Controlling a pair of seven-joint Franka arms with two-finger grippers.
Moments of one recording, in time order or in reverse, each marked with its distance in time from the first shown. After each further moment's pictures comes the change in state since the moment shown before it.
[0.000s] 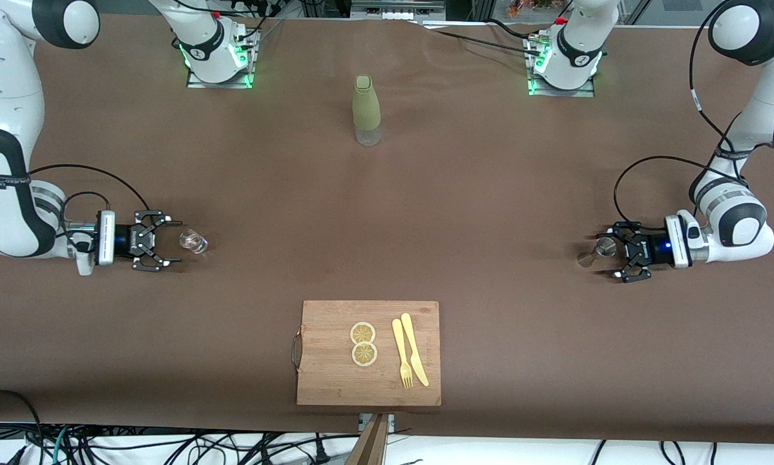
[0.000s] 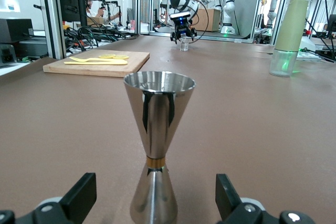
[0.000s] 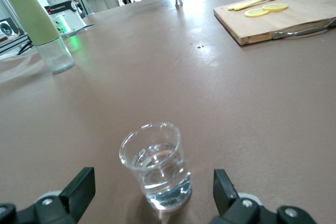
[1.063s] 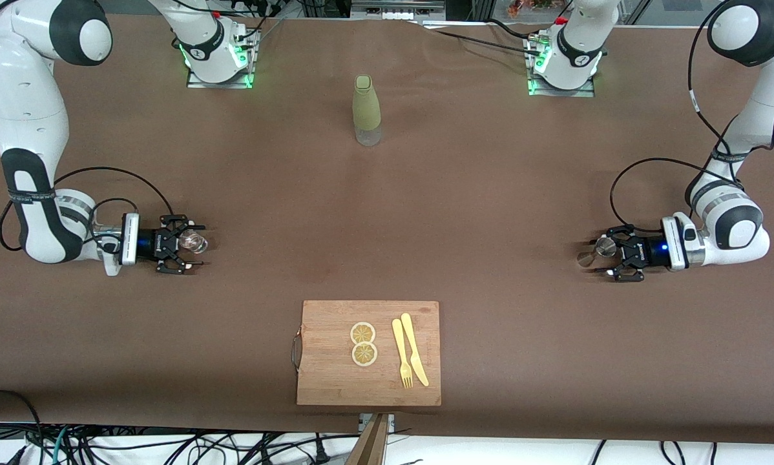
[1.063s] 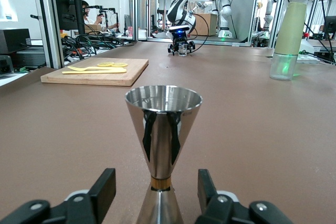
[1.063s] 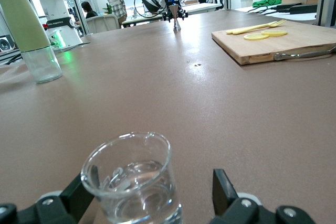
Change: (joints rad) left arm 0.000 0.006 -0.024 0.005 -0.001 -0.001 0.009; right arm 0.030 0.079 0.011 0.000 0.140 -0.013 -0.121
